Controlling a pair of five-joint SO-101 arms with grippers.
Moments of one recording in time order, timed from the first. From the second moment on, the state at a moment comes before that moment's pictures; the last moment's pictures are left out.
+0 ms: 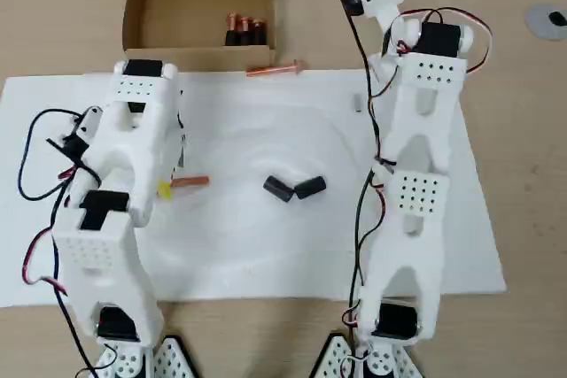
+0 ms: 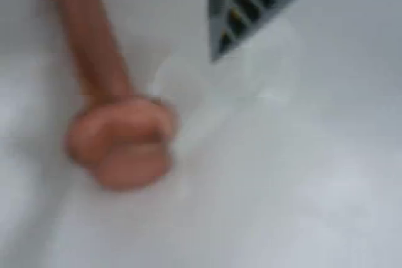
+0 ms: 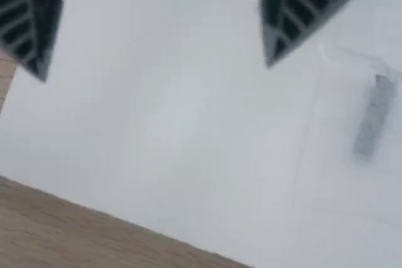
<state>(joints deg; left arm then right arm) 0.6 27.6 -9.5 97.4 74.3 3.7 63.0 -92.3 101.7 22.0</state>
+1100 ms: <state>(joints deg) -0.2 4.1 -36.9 100.4 10.8 4.6 63.0 -92.3 101.7 22.0</state>
